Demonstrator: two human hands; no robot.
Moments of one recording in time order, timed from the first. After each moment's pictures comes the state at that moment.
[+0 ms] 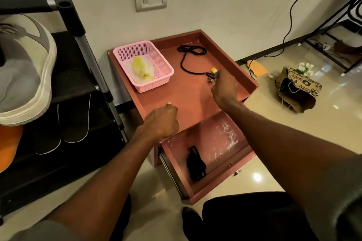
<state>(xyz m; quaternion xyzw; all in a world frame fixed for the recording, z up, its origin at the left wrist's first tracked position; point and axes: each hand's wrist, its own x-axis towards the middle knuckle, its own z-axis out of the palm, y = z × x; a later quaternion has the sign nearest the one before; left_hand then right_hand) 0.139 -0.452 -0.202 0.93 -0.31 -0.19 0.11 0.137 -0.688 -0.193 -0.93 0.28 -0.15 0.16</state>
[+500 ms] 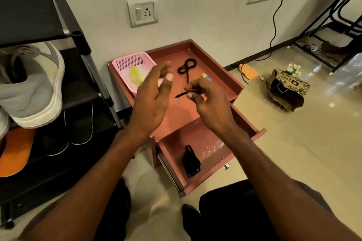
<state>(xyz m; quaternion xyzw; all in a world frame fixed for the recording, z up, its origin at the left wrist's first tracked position) 0.096 -0.434 -0.091 0.75 -0.30 0.06 0.59 0.024 -0.596 -0.091 -0.88 0.06 -0.24 0.42</state>
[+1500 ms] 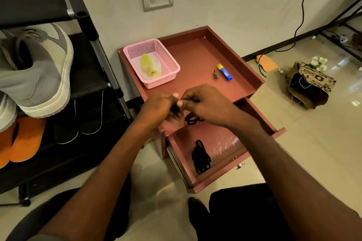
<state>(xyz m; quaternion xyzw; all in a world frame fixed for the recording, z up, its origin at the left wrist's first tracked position) 0.113 -0.421 -0.137 0.77 -0.10 -0.25 0.58 0.056 -0.582 -0.088 -0.92 0.00 0.10 0.37</state>
